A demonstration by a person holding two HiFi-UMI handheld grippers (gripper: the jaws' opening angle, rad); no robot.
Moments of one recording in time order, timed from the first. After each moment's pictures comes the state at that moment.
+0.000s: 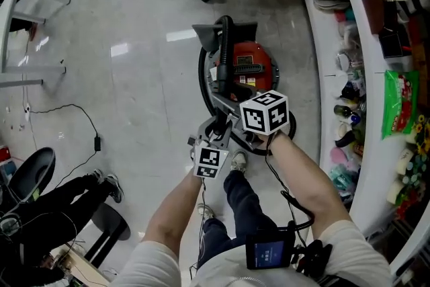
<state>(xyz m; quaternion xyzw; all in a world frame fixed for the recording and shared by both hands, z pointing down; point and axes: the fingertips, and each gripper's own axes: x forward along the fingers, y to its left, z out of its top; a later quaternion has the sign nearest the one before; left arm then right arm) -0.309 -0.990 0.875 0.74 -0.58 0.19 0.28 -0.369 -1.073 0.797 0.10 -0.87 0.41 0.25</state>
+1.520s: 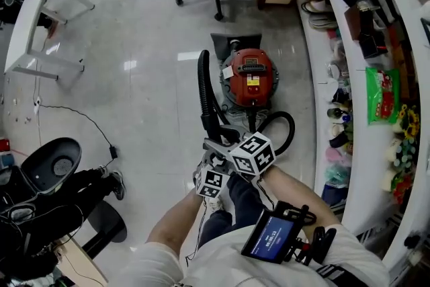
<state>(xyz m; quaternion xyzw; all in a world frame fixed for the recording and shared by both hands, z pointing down) -0.266 -0.821 0.807 0.76 -0.55 0.22 0.28 -0.358 -0.858 0.682 0.00 -0.91 0.33 0.26</state>
